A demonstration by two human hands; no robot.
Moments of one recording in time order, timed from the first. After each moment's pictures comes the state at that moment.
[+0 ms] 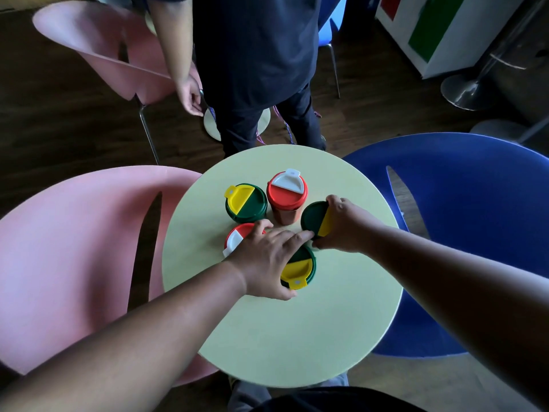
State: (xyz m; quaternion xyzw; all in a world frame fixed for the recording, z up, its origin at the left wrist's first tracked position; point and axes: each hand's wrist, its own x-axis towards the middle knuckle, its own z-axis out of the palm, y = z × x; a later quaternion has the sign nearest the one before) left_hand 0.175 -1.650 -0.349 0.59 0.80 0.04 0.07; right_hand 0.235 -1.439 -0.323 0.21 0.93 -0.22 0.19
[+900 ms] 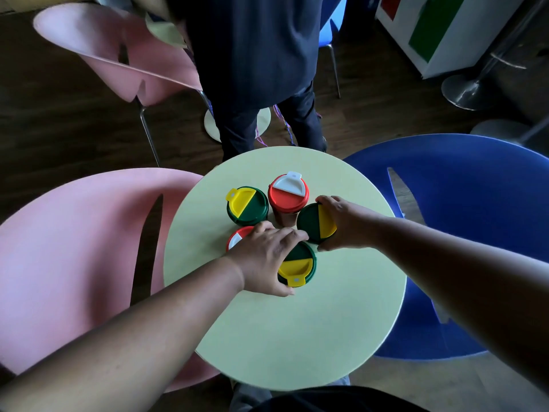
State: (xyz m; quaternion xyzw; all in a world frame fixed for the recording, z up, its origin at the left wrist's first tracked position) left_hand 0.162 -1.647 -0.340 0.58 0.80 0.07 0.15; right_hand 0.227 -1.421 -0.320 0.09 0.95 -0.24 0.20
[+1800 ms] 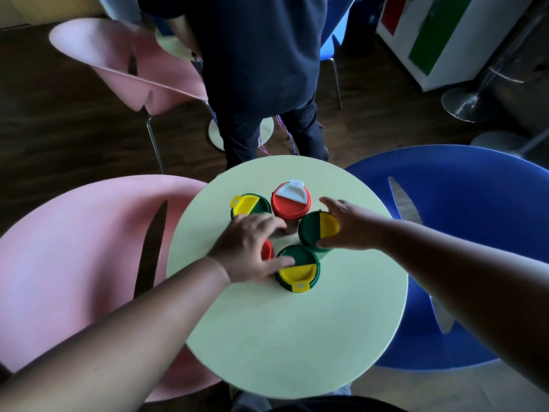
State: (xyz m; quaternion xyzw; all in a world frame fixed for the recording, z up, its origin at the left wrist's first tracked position) left_hand 0.136 -1.665 -0.333 0.52 0.83 0.21 0.02; right_hand 0.223 -1.417 -0.310 0.12 0.94 -0.25 0.22
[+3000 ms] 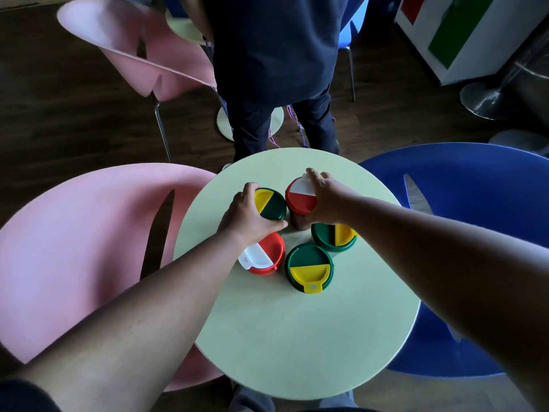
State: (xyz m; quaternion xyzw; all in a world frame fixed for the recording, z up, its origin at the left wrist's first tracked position) left_hand 0.098 -1.646 -0.347 0.15 0.94 0.27 0.18; right_hand 0.148 -1.456 -0.319 0.16 0.94 -0.22 0.21
